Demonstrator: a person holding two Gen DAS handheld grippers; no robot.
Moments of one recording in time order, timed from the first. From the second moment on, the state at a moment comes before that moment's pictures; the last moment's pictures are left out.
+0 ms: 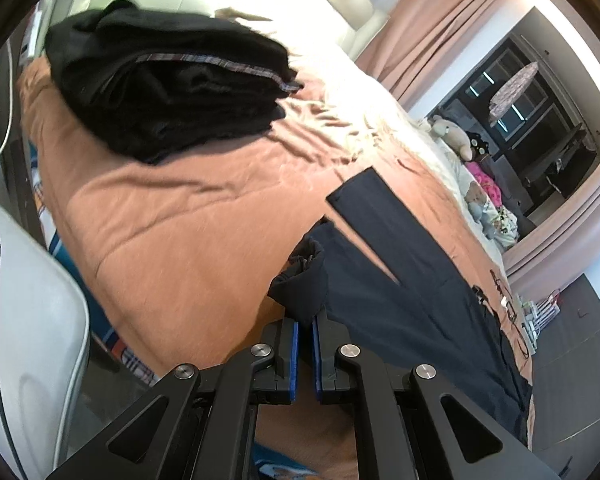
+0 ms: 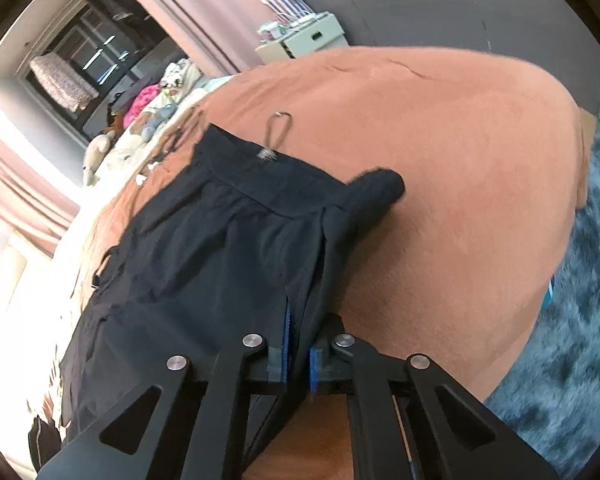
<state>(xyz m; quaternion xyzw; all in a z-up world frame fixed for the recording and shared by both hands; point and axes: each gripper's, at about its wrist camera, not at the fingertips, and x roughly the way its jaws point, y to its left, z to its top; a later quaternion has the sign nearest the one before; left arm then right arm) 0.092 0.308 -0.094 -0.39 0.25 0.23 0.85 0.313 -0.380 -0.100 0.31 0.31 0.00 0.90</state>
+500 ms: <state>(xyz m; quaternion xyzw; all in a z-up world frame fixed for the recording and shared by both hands) 0.161 0.325 -0.019 -0.36 0.21 0.21 0.89 0.343 -0.373 -0.055 0.30 0.26 0.03 0.92</state>
